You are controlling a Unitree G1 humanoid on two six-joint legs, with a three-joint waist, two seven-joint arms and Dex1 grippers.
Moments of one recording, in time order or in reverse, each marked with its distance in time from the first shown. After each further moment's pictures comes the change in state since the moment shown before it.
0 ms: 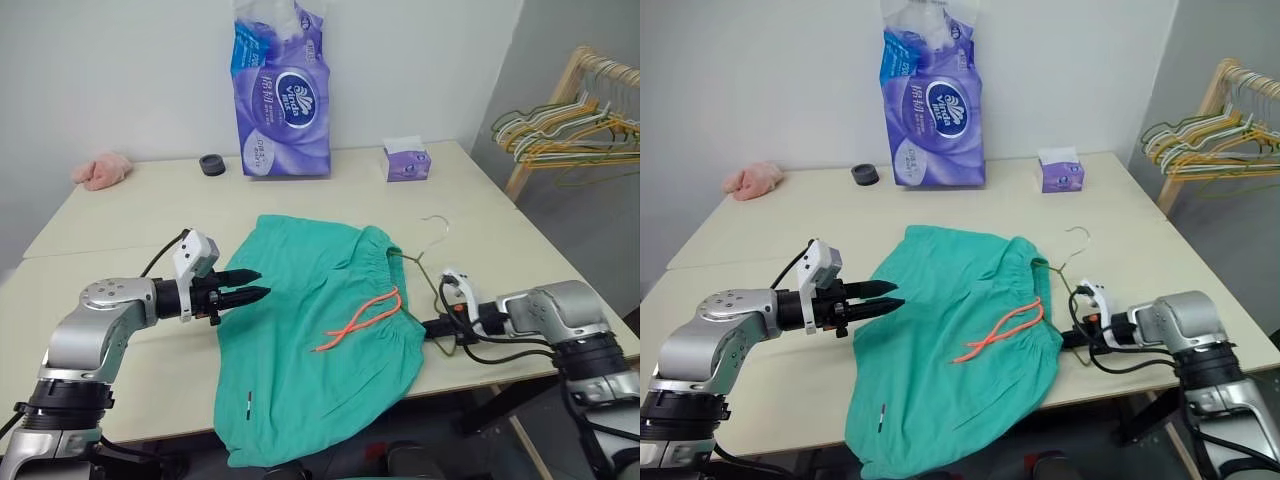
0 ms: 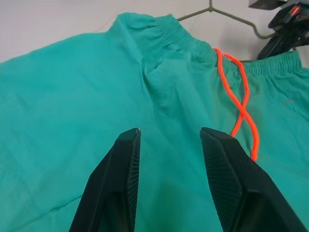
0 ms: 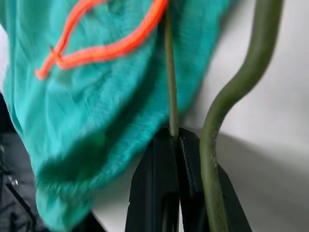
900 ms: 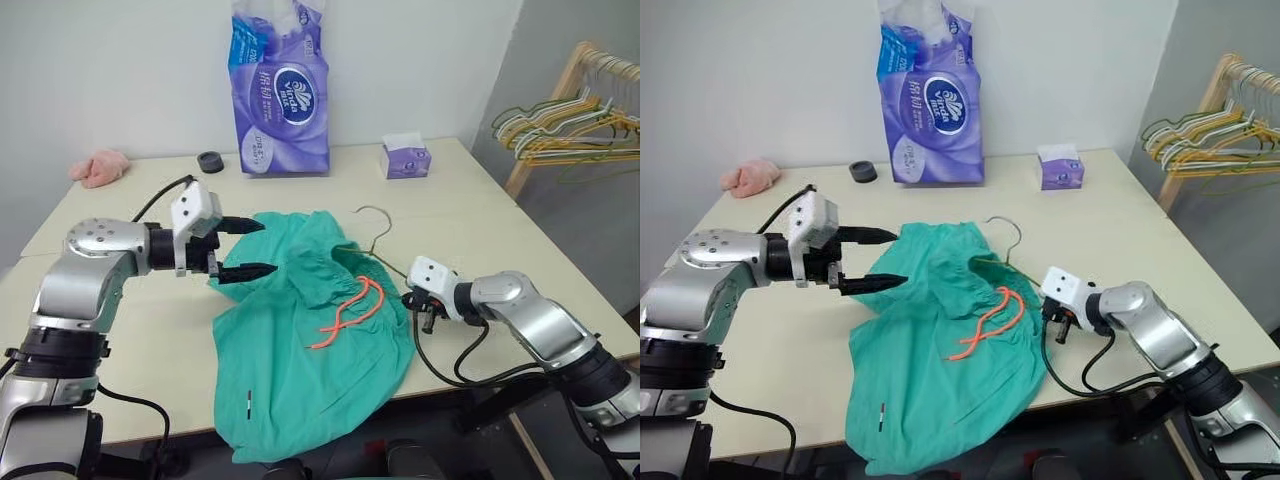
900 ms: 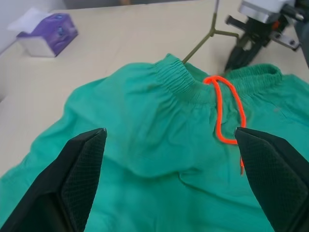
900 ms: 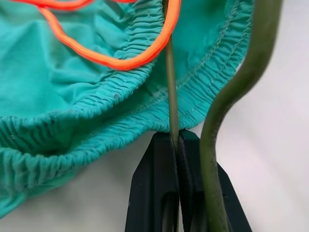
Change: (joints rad) left arm -0.268 0.079 -0.125 0.091 0.092 -0.177 -0.166; right arm 0.049 -0.127 0.320 -0.337 -0.466 -0.747 0.021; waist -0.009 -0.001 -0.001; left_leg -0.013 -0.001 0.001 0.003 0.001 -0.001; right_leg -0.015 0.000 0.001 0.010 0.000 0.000
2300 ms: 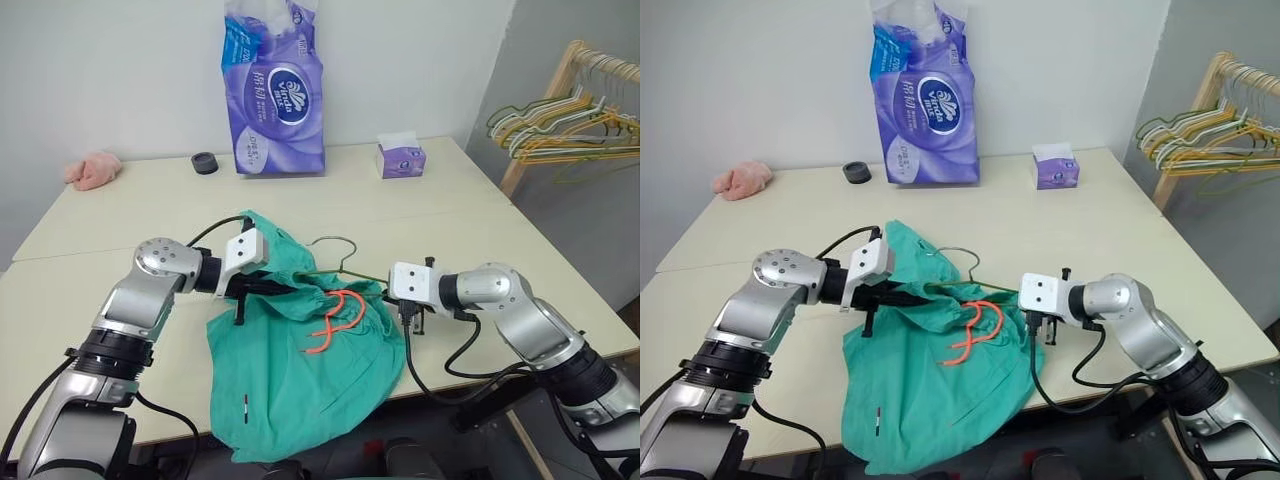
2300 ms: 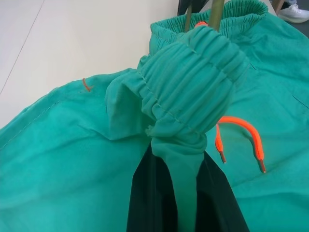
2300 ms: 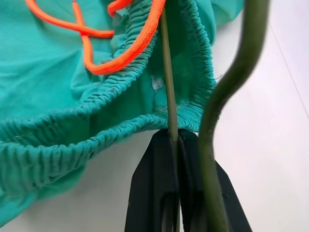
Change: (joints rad) left arm 0.010 -0.128 -0.133 0.085 0.158 -0.108 -0.068; right arm -0.010 0.053 -0.001 -0.078 -0.196 -0.178 0.144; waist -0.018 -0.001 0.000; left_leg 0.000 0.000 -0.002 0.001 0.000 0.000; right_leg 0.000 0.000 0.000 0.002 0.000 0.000
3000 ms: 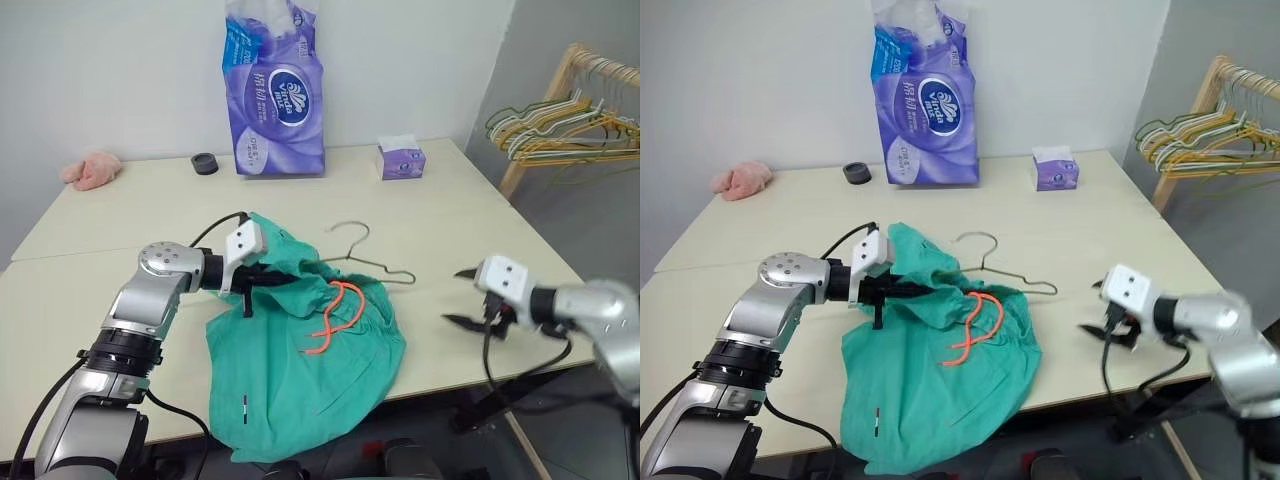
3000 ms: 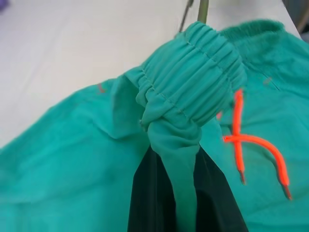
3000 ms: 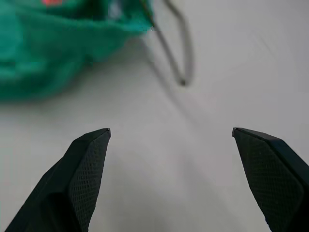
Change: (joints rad) left arm -0.027 -0.059 0.070 0.078 -0.041 0.028 0.099; right arm 0.449 -0.057 -0.450 -0.218 0.290 0.143 -0.034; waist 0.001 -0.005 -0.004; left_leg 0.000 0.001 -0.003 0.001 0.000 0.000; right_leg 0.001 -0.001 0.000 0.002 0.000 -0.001
